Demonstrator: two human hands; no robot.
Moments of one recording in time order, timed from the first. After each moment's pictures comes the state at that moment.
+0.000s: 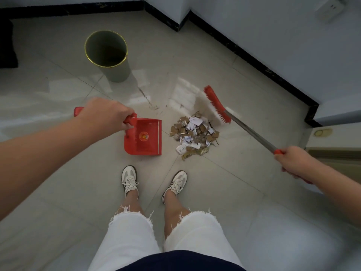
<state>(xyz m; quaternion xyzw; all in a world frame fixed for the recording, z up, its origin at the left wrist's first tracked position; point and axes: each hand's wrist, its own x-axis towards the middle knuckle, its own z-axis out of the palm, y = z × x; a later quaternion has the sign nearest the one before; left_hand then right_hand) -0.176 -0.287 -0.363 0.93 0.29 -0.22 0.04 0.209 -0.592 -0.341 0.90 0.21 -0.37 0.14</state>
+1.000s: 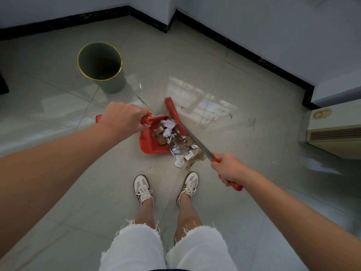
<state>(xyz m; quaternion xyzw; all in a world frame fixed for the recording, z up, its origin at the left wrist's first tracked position) -0.172 -0.229 -0.402 0.96 0.25 -0.11 0.09 0.008 -0.493 -0.395 0.82 0.09 -0.56 -0.05</state>
